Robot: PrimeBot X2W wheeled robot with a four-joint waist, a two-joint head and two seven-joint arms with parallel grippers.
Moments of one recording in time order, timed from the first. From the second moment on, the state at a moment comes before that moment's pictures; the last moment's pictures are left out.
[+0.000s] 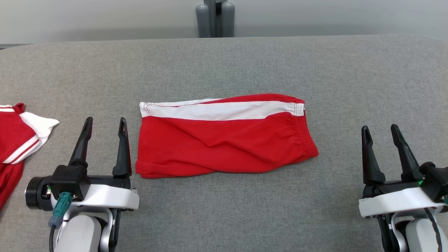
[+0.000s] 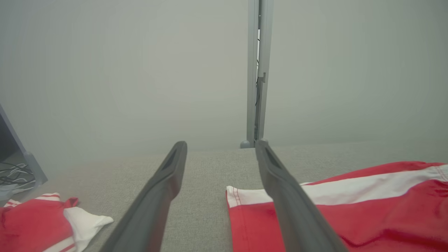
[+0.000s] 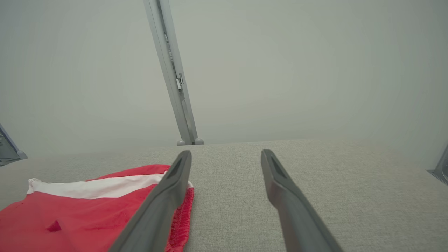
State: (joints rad) left arm -0.19 0.17 -0.15 0.12 -0.22 0.13 -0.26; right arm -0.15 -0.05 -0.02 0.14 0.20 0.13 -0.25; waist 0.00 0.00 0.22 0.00
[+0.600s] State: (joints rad) left arm -0.20 0.14 -0.19 0.13 -0.20 0.14 -0.26; right arm -0.16 -0.05 -0.01 0.17 0.18 0.13 -0.20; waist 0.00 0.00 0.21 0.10
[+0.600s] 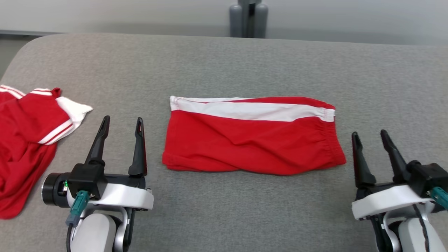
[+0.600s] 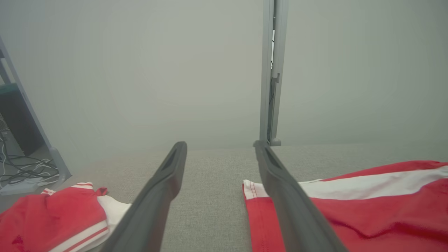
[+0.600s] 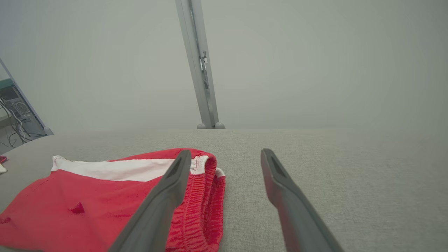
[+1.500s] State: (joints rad) left arm -0.25 0.09 -0.19 0.13 -0.16 0.09 -0.26; right arm -0.37 -0.05 0.06 0.62 0.30 0.13 -0.24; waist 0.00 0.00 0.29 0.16
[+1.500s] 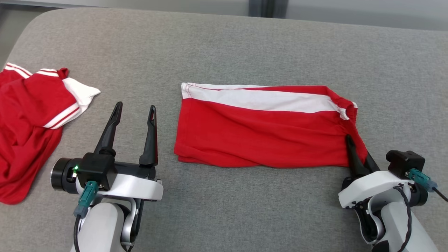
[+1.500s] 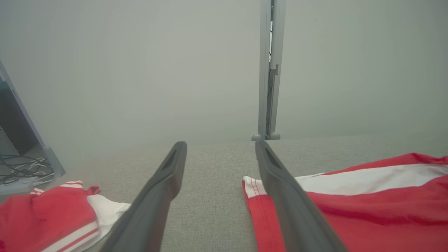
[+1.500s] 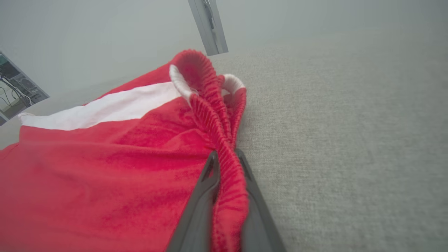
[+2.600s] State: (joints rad) left arm -0.26 0.12 -0.23 0.18 -0.14 0.08 -0.26; right arm -0.44 -0.05 0.34 0.31 0.43 0.13 -0.19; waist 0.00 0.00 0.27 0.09
